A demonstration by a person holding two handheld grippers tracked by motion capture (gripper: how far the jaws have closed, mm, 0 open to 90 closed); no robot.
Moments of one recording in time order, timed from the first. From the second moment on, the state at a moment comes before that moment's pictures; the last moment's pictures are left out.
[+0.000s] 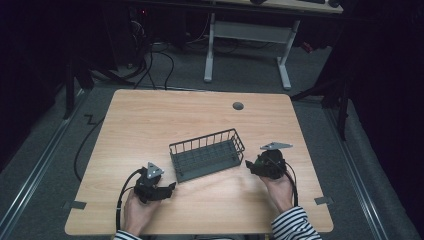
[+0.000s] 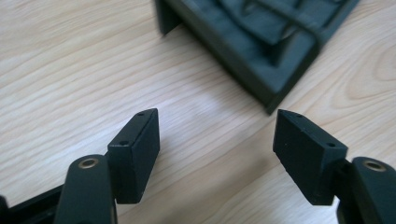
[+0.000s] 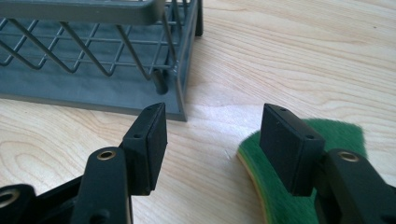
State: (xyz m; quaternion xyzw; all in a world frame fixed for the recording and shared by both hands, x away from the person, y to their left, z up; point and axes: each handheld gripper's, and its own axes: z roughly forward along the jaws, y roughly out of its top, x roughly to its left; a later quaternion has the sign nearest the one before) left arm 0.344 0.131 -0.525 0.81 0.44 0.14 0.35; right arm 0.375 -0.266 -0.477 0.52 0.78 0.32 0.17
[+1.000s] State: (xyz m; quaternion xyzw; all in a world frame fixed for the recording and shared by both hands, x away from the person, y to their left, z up) left arm 0.355 0.165 -0.536 0.78 0.47 0.20 0.35; right arm 0.389 -0.326 -0.467 0.50 0.83 0.19 0.13
